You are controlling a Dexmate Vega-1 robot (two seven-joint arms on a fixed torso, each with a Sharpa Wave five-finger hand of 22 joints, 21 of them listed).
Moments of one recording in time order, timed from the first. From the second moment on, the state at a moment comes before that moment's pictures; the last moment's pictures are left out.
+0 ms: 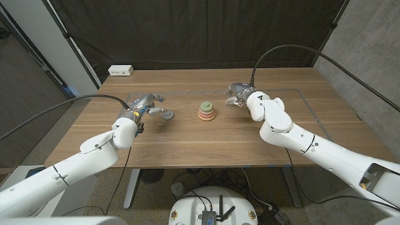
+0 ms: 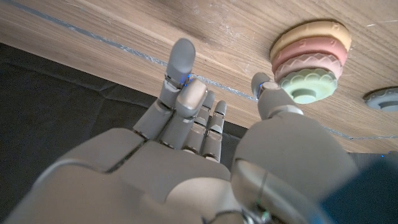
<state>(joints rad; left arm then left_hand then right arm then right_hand) 1.12 1.00 0.40 -2.08 0.22 0.50 0.33 0.94 0.00 0.32 -0.16 0.33 0.52 0.01 0.21 0.22 0.57 -0.10 0.21 0.42 1.02 -0.16 1.37 0.51 0.74 -0.08 1.52 0.19 -0.63 -0.70 -0.87 -2.05 -0.85 -0.80 0.42 0.83 -0.06 0.55 -0.16 0.35 0.48 -0.11 0.27 0.28 0.52 -0.13 0.22 0.58 1.12 -0.21 1.52 1.23 1.02 -0.16 1.45 0.20</state>
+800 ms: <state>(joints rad) 1.08 0.99 0.43 -2.10 0.25 0.54 0.32 0.94 0.00 0.32 -0.16 0.33 0.52 0.01 0.21 0.22 0.56 -0.10 0.21 0.43 1.02 -0.16 1.37 0.51 0.74 -0.08 1.52 0.19 -0.75 -0.76 -0.80 -2.10 -0.78 -0.84 0.24 0.84 -0.05 0.55 -0.17 0.35 0.47 -0.09 0.26 0.28 0.53 -0.13 0.22 0.59 1.12 -0.21 1.53 1.23 1.03 -0.16 1.45 0.20</state>
